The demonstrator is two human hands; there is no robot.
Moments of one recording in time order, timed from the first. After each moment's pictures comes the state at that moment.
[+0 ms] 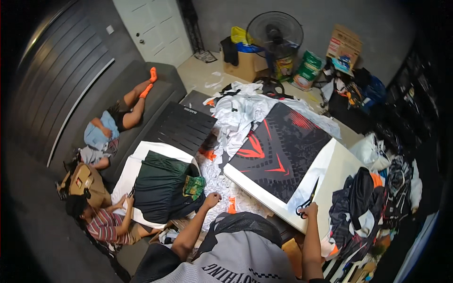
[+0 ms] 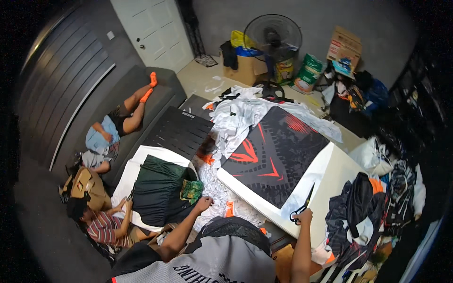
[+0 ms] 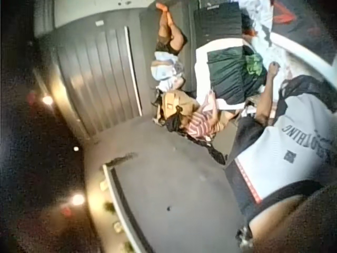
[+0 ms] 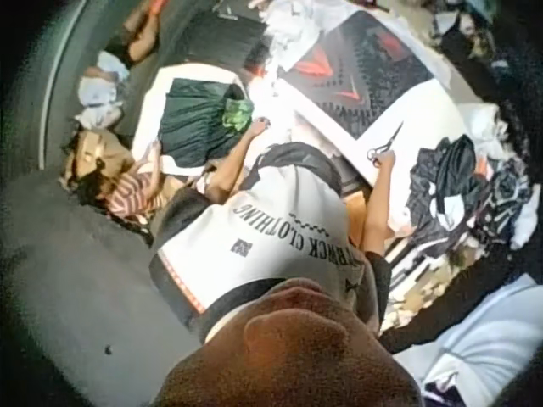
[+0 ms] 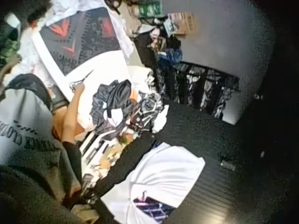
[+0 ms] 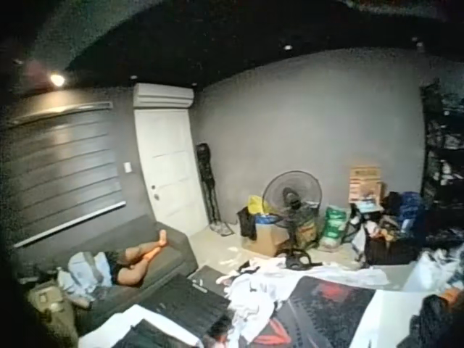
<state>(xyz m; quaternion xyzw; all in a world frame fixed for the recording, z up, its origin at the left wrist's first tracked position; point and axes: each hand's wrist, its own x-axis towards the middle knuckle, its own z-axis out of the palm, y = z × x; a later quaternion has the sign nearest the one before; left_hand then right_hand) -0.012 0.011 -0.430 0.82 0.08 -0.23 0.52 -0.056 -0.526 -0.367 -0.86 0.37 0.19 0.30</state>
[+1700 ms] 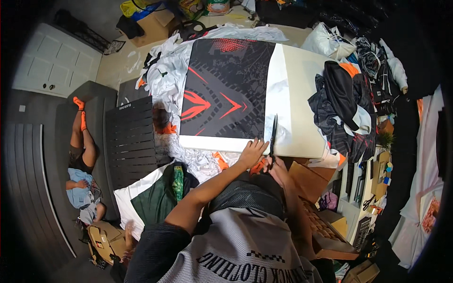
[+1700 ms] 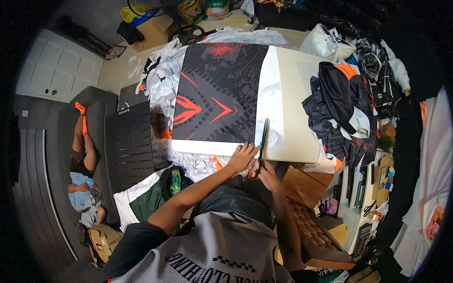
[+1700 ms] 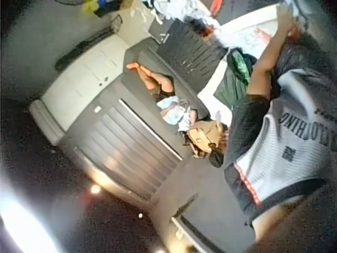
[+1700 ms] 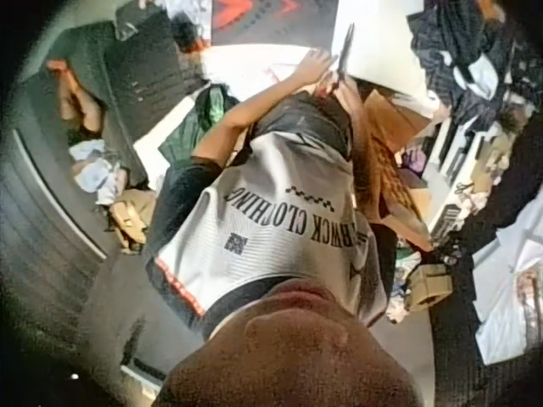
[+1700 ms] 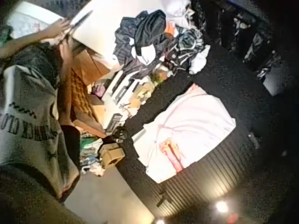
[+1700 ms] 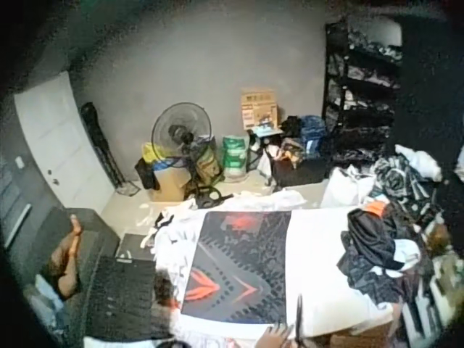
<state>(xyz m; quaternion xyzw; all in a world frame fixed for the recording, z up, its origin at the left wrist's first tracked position) -0.009 -0.273 -0.375 0.79 -0.60 0.00 0.13 -0.144 -0.374 -0.322 -0.34 0.25 -0.02 0.91</state>
